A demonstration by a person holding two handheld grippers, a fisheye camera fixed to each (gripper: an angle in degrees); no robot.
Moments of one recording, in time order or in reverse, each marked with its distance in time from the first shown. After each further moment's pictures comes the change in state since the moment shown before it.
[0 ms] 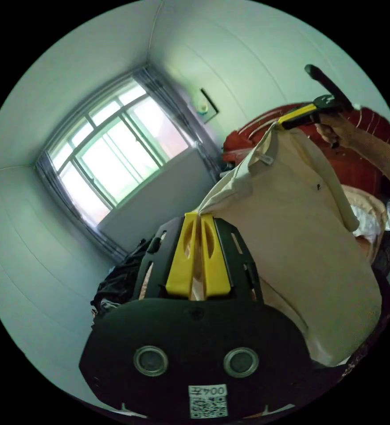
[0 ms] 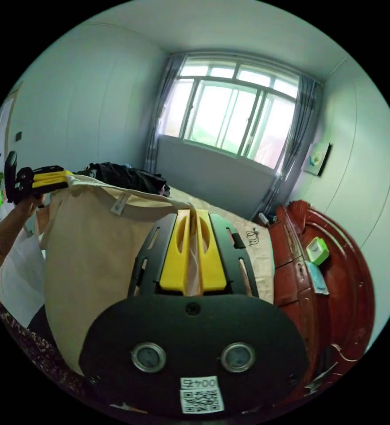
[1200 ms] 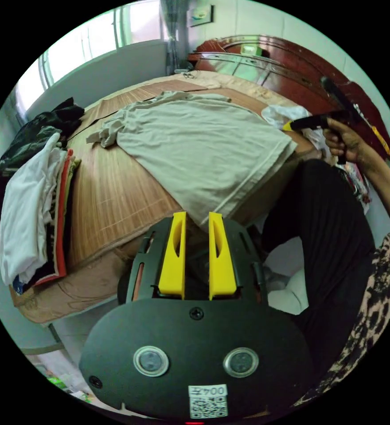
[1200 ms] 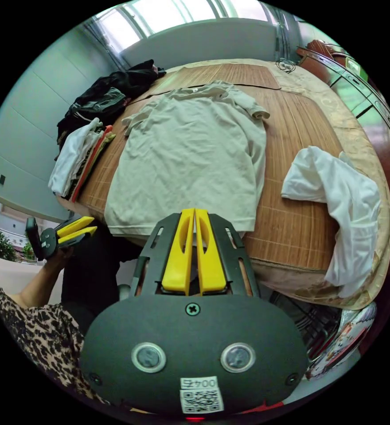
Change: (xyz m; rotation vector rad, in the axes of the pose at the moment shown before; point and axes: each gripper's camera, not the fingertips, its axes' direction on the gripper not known) left arm 0.235 0.451 0.149 -0.546 0.510 -0.224; right arm -0.169 0.364 0.210 -0.668 -0.294 0.424
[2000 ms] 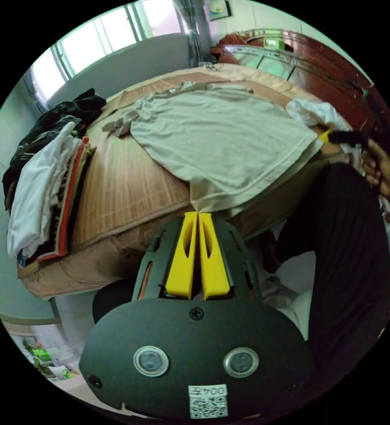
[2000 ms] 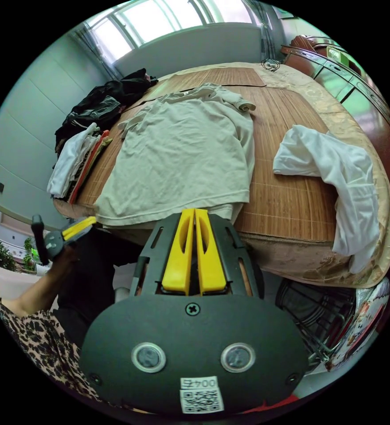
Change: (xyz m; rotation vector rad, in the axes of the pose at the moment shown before) left arm -0.013 0.029 0.044 -0.019 -0.125 -0.139; right arm -0.020 0.043 0.032 0.060 -0.001 0.064
